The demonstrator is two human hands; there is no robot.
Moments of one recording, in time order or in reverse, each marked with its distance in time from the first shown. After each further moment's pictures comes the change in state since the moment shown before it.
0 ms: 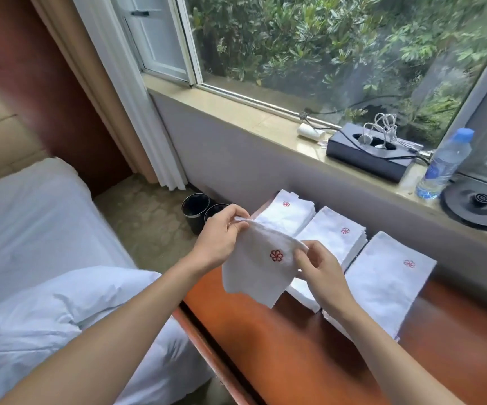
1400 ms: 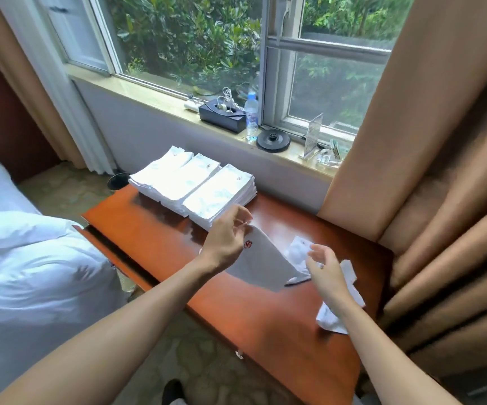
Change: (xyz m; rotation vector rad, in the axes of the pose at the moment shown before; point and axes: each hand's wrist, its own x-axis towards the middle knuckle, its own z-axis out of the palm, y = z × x) left_hand -0.382 0.256 0.357 -0.035 -0.039 0.301; right_hand -0.424 0.111 -0.412 -0.164 0.369 0.143
